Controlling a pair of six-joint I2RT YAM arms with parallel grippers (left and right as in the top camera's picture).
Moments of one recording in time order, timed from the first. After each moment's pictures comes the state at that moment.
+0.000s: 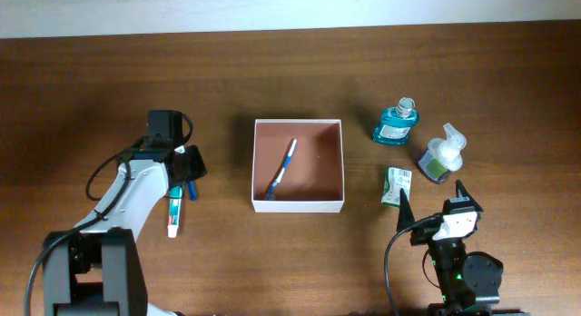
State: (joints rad) left arm -0.02 1.68 0.98 -0.50 -0.06 -0.34; right arm -0.01 0.01 0.01 -0.06 -0.10 -0.05
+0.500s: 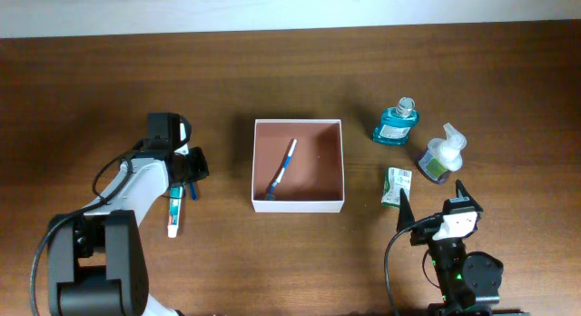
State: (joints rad) left arm 0.00 1.76 0.96 -0.42 0.06 -0.26; right arm -0.01 0.01 0.01 -0.06 -0.10 -0.05
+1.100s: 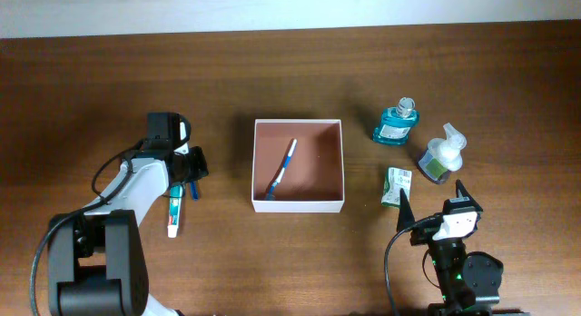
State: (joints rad) left arm 0.00 1.76 0.96 -0.41 0.04 -0.24; right arm -0.01 0.01 0.01 -0.06 -0.10 -0.05
